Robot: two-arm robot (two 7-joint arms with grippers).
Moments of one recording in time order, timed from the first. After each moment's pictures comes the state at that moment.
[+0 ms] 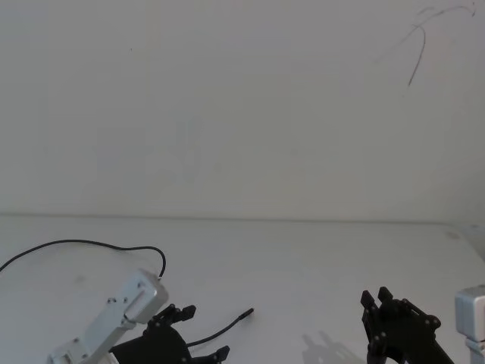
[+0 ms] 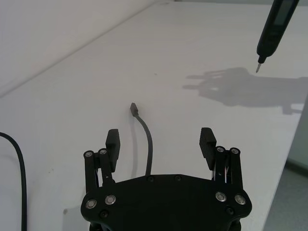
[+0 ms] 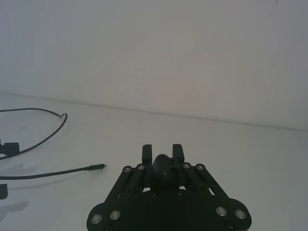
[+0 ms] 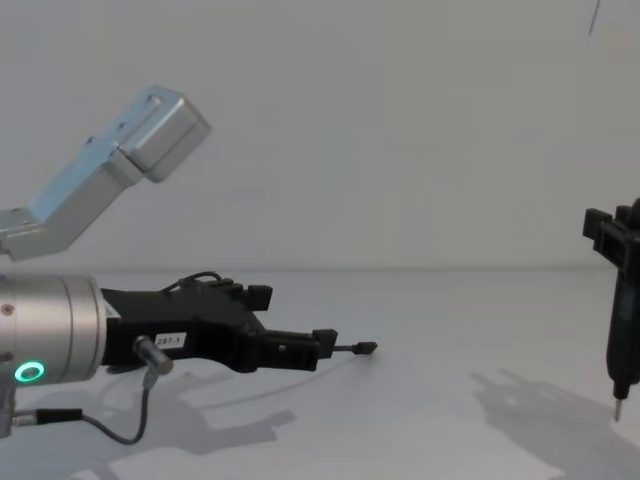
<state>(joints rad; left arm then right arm) -0.36 0.49 0.53 -1.52 -0.35 0.13 -0.49 -0.01 0.34 -0.23 -1.77 0.29 0.03 0.07</state>
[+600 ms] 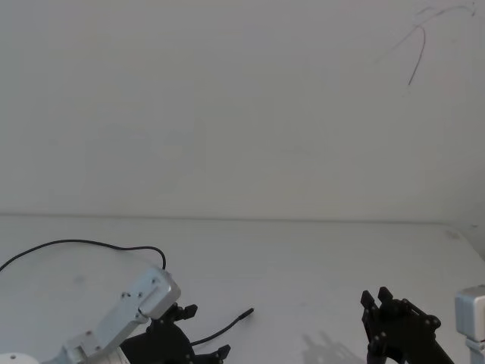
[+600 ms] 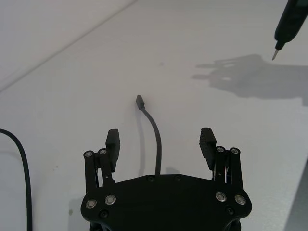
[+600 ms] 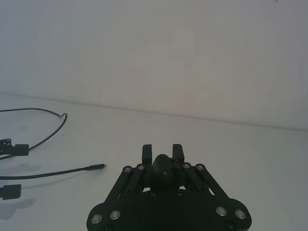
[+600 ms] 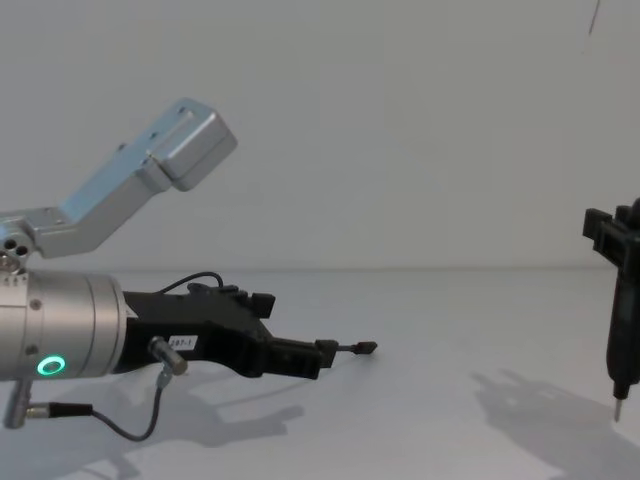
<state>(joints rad) -0.41 0.46 0.55 -1.49 -0.30 0.19 -0.48 -0.01 0.34 -0.23 -1.77 0.29 0.03 0.07</state>
